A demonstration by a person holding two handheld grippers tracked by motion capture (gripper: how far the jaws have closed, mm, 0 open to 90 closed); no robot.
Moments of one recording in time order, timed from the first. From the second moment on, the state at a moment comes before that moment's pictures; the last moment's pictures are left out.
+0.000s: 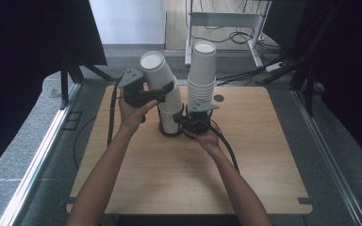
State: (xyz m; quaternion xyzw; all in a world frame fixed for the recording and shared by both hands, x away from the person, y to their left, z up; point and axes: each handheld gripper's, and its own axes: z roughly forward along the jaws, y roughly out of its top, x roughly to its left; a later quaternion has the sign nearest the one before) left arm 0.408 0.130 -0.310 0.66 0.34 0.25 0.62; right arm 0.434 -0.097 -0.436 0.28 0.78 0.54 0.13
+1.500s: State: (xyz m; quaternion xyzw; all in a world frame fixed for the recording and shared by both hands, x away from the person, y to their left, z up) left arm 0.337 0.131 -0.372 0.70 0.30 0.22 0.61; right arm 0.371 -0.149 -0.443 0.27 0.78 0.54 0.16
